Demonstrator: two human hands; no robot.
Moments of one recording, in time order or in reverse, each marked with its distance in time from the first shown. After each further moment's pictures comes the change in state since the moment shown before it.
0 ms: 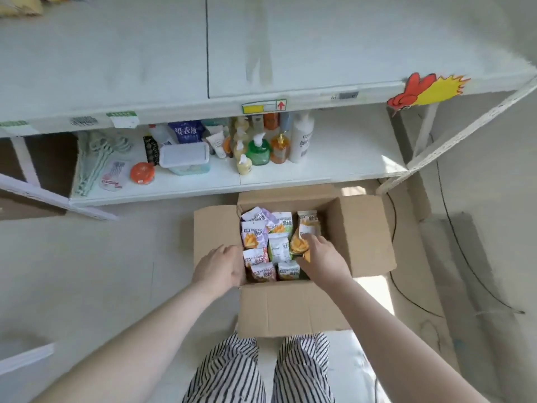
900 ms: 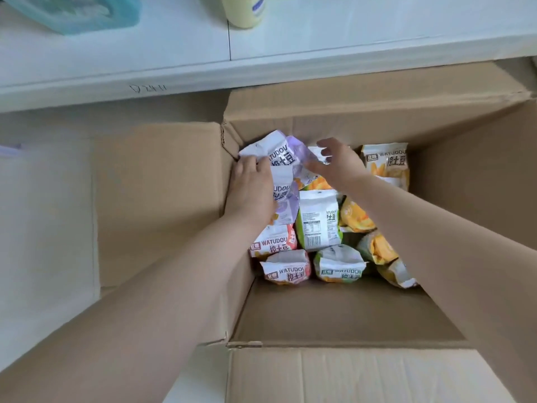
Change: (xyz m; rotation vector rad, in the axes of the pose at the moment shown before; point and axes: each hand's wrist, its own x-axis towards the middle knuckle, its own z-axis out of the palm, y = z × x) left_hand 0.392 -0.064 0.246 0.042 0.206 0.019; right_hand 0.431 0.101 0.275 0.425 -0.036 0.074
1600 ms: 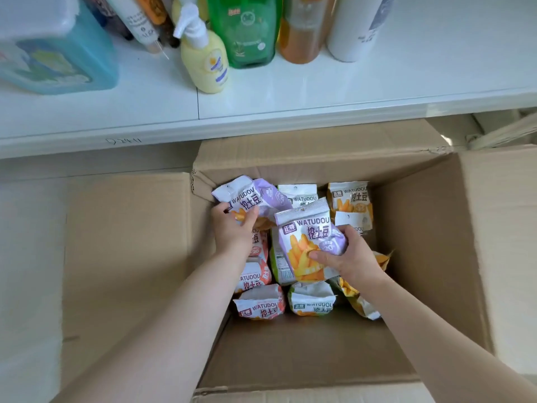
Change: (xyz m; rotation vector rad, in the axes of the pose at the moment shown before) left_hand 0.006 0.034 0.013 -1.184 0.153 -0.651; right_hand -0.086 0.080 -0.033 0.348 -0.025 0.183
